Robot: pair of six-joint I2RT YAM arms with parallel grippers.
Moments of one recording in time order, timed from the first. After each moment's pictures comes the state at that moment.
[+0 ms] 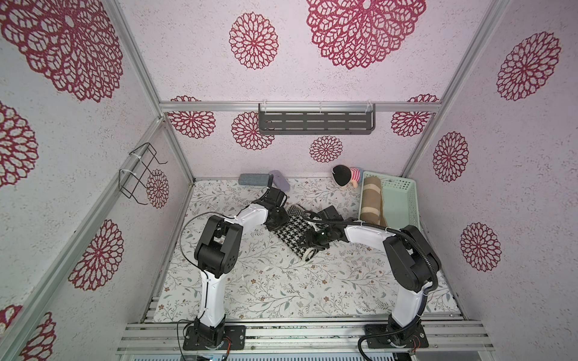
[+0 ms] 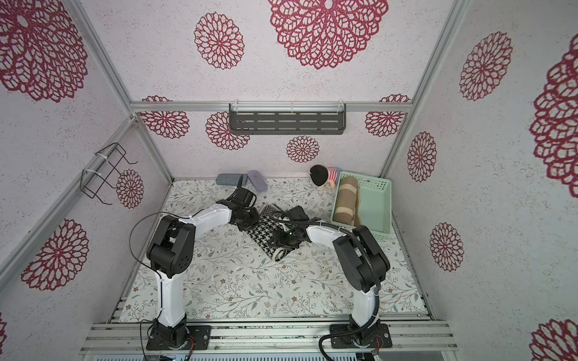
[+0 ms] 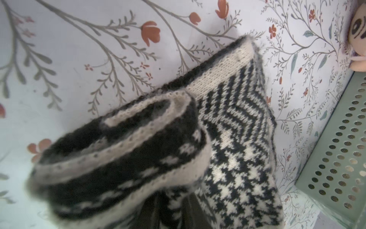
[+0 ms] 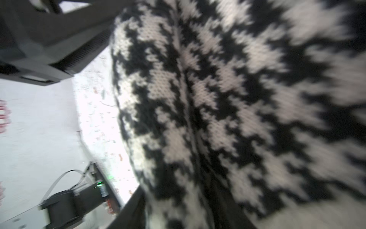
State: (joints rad) left arm -0.43 2.09 1.50 -0.51 0.10 -0.88; right arm 0.58 1.84 1.16 -0.36 -0.51 0.56
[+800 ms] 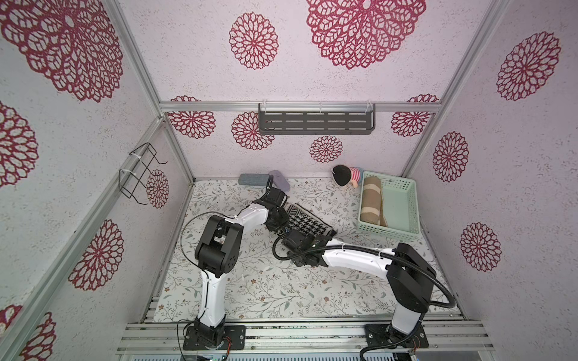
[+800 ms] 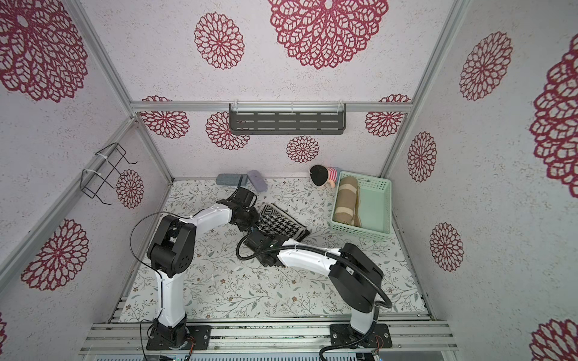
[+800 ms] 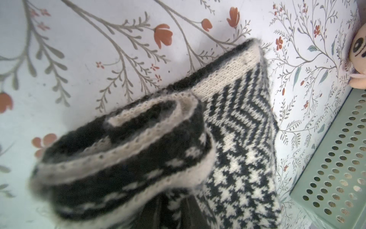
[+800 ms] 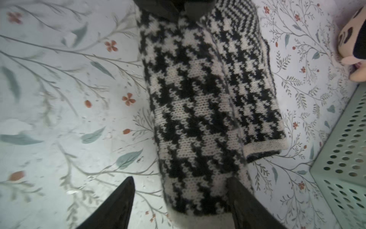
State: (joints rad) left arm -0.43 2.10 1.50 -0.51 0.09 -0.95; right arm 1.02 1.81 1.26 -0.58 0.48 0.19
